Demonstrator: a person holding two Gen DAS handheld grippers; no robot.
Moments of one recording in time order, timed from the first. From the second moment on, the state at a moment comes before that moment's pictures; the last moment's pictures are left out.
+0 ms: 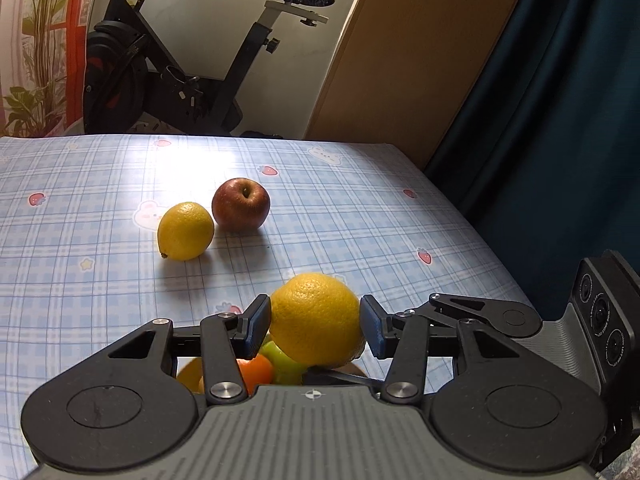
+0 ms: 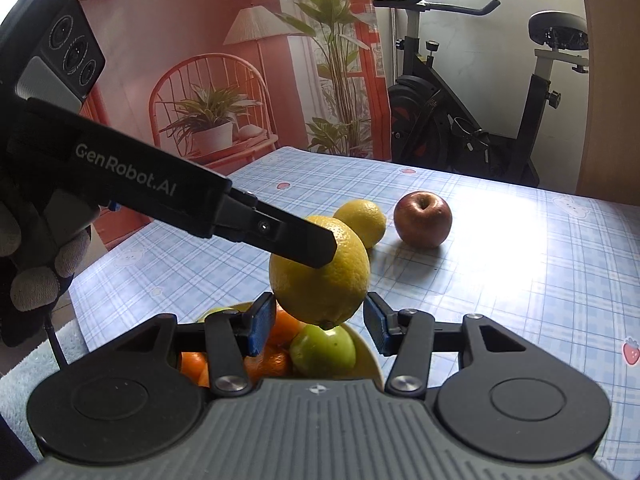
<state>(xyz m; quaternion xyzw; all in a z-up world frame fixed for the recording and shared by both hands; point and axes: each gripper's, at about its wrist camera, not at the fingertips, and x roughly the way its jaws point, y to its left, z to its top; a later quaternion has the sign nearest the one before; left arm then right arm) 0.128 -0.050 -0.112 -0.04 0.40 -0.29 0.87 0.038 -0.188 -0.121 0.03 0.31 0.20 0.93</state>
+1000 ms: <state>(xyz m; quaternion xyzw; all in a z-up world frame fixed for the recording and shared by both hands) 0.061 0.011 -0.158 -0.04 0.48 -0.26 0.84 0.011 -0.121 -0.159 0.03 0.45 0.28 0.85</state>
